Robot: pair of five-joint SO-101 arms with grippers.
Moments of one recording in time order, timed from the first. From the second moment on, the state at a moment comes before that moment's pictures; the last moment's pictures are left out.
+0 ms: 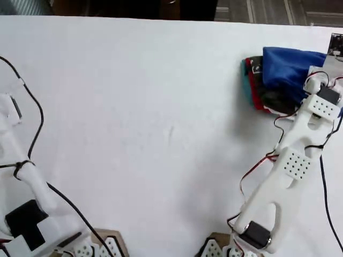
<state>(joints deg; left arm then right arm) -42.8 -9.1 11.6 65.1 -6.2 28.7 74.1 -76.7 43.0 18.9</state>
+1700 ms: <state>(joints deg) -46.9 -9.1 11.6 66.9 -6.2 12.7 61.8 -81.2 100.0 24.6</state>
